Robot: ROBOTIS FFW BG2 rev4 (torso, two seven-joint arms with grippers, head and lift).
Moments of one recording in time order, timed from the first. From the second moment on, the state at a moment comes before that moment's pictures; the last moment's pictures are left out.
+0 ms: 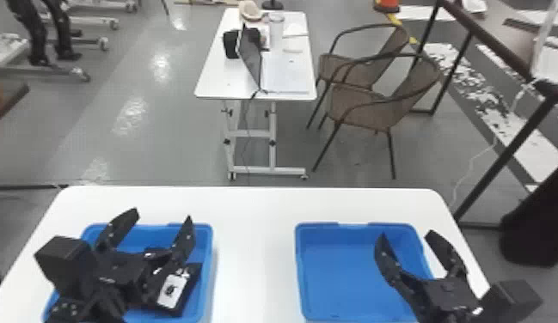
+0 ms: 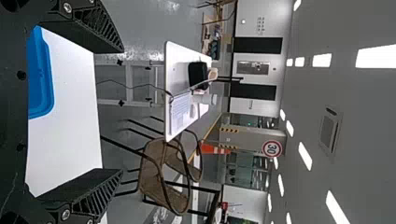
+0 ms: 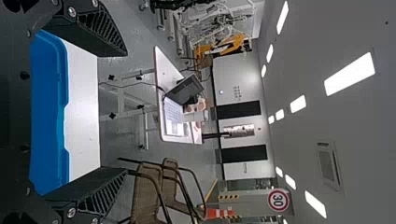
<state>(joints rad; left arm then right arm) 0.47 0.07 0.03 -2.00 0.12 0.09 -0.22 0.49 0.00 -0.13 -1.78 -0.17 -0.20 0.30</state>
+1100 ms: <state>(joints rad) 0.47 0.06 0.04 -1.97 0.19 0.12 -0.21 0.49 0.00 -0.13 -1.78 -0.18 -0.19 0.30</state>
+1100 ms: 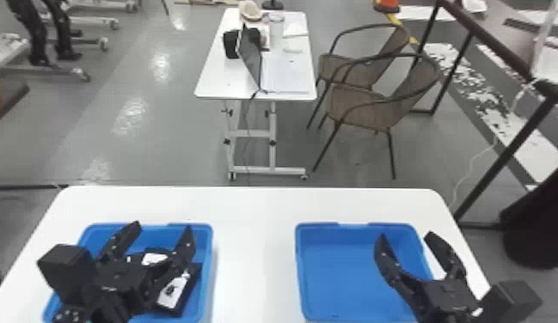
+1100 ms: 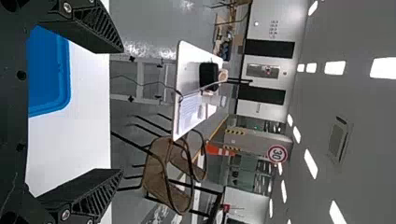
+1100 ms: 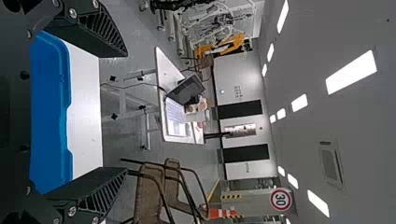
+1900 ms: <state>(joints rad) 0.40 0.05 0.16 -1.97 0.24 0.57 -0.21 0.49 0.00 -0.12 -1.78 -0.19 -0.18 0.30</state>
